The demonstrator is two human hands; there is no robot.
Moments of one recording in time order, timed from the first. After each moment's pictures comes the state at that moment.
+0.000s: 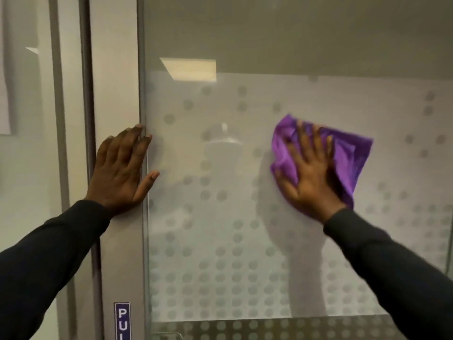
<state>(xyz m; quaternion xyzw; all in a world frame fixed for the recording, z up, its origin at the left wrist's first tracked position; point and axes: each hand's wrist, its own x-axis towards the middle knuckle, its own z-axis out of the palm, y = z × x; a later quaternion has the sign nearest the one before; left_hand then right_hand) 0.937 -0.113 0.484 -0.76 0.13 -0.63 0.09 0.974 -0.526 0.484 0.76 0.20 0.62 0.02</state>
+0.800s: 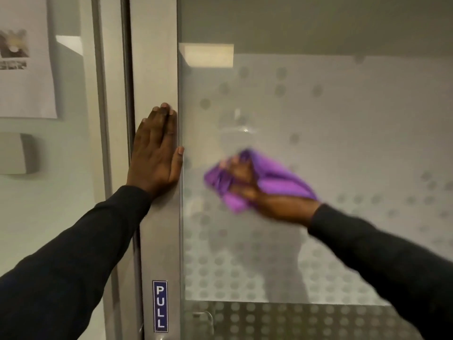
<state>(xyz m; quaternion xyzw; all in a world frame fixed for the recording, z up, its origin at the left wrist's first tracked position) 0.946 -0.104 0.481 -0.77 0.13 -0.63 0.01 0.925 -0.396 0.474 0.75 0.51 0.42 0.00</state>
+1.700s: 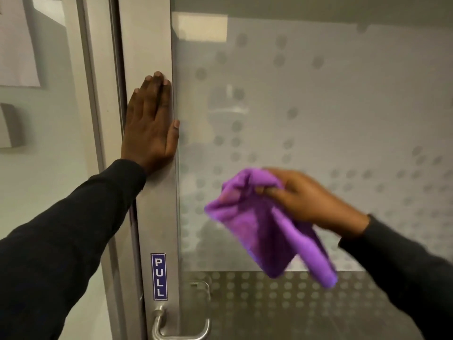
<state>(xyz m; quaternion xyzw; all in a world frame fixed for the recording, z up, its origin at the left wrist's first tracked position) 0.943 -0.104 0.479 -0.77 0.13 -0.62 0.00 0.875 -0.420 0.433 0.84 0.38 0.21 -0.32</state>
